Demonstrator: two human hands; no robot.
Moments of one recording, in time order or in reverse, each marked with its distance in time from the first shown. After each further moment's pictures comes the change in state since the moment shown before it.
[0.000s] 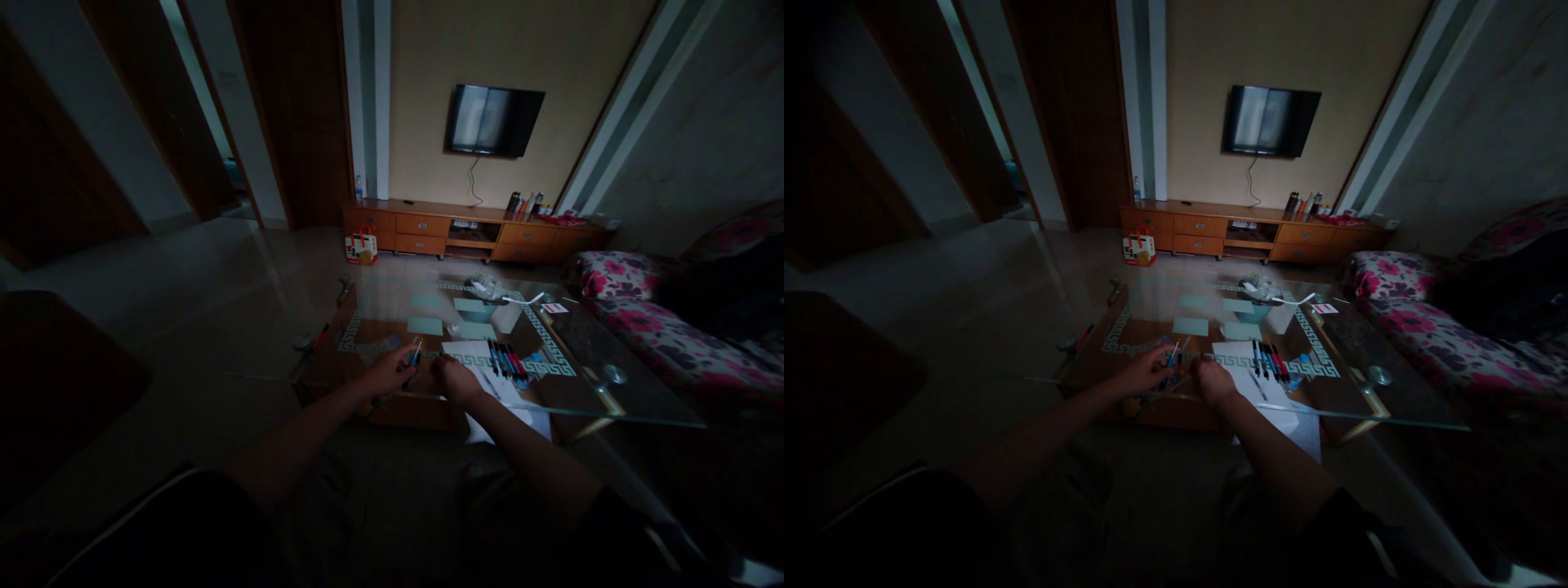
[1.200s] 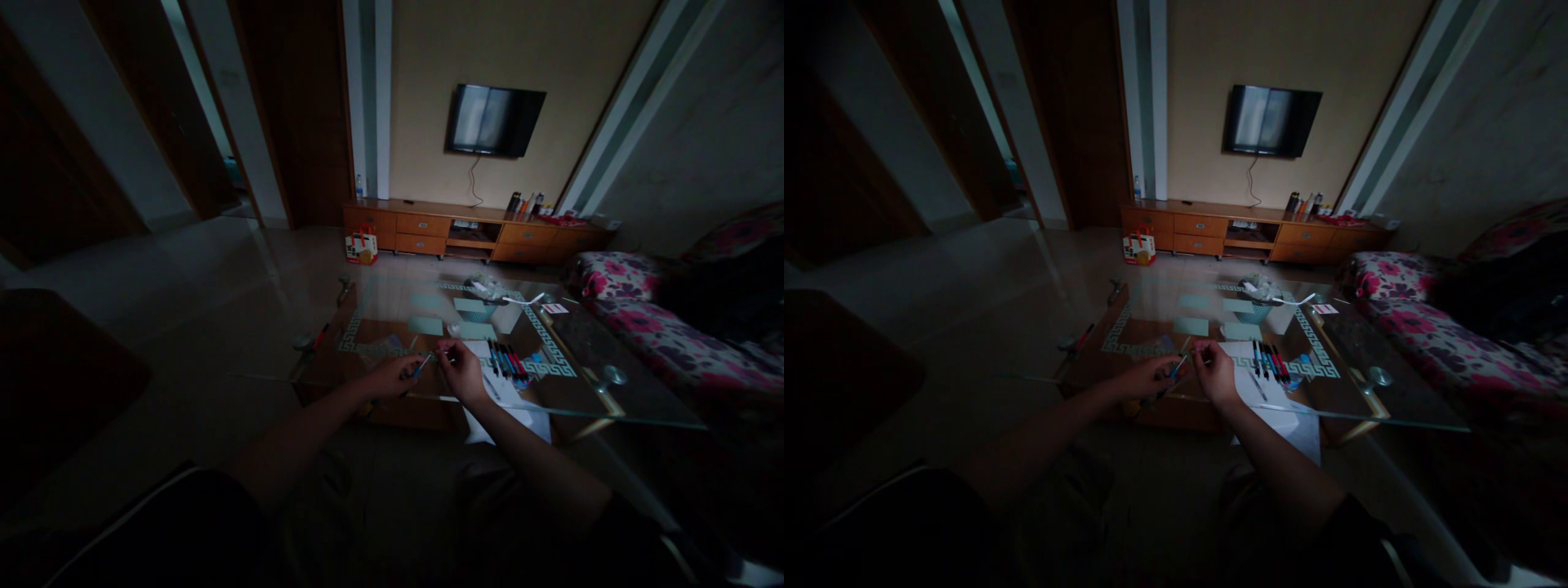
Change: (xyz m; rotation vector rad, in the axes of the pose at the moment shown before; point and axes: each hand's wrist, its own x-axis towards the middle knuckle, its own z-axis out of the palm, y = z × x) left_hand -0.004 0.000 0.001 0.058 -0.220 0.002; right_hand 0.002 -0.005 0.000 0.828 0.606 -0.041
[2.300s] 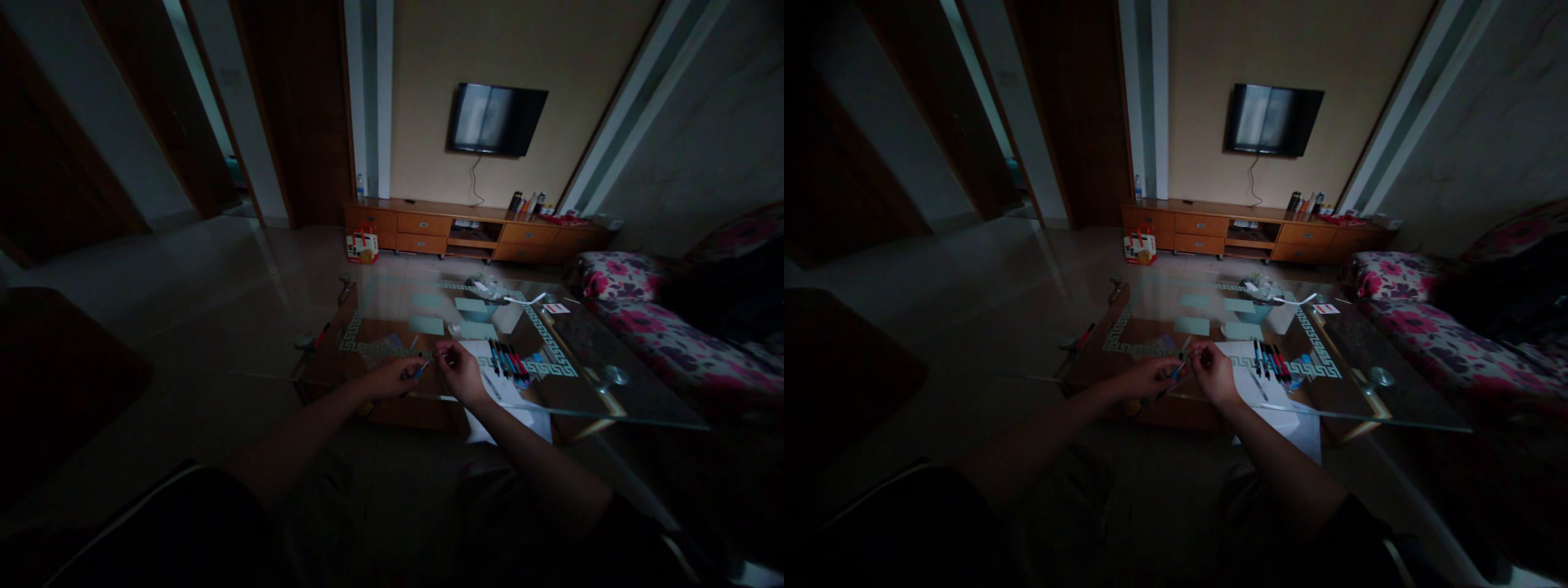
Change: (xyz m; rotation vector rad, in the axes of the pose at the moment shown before) left_hand -0.001 0.007 -0.004 0.060 -0.033 0.023; right_hand -0.003 -0.005 0.000 -0.024 -0.074 0.029
